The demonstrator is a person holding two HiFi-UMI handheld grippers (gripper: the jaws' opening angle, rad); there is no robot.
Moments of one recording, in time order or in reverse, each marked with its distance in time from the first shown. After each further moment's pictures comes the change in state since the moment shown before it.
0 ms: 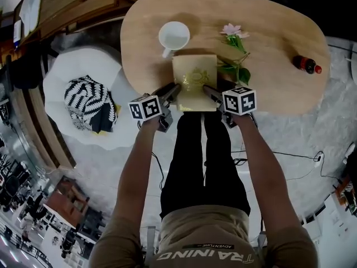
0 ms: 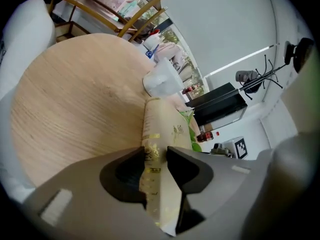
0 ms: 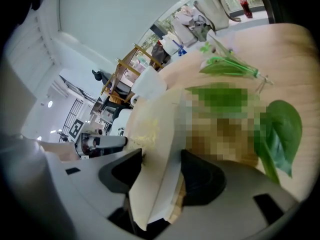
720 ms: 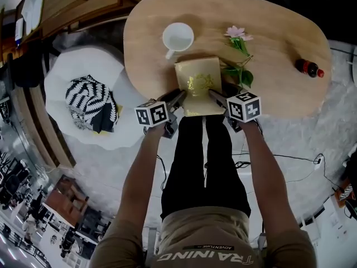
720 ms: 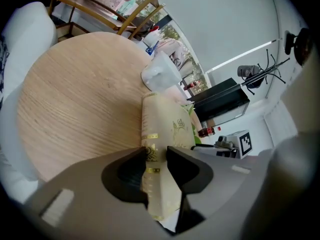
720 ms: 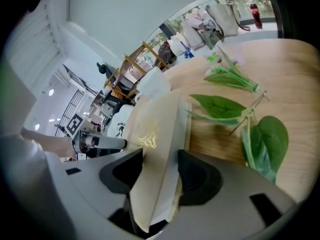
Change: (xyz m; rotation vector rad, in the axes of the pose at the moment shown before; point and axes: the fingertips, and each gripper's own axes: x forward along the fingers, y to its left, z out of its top) left arm -0.002 -0.006 -0.021 0.009 0.033 0.036; right arm -0.012 0.003 -0.002 -0.095 0.018 -0.026
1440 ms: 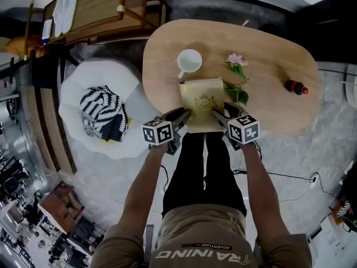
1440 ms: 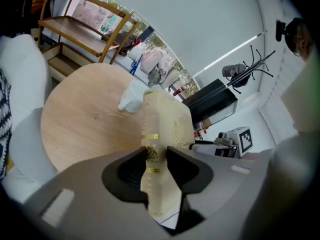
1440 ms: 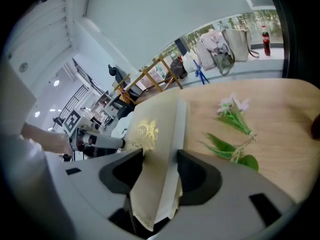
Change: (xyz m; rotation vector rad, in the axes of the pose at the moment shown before) left arm -0.060 -0.072 0.032 0.113 -0.066 -0.005; right arm -0.061 0.059 0.052 -0.123 -0.074 -0.024
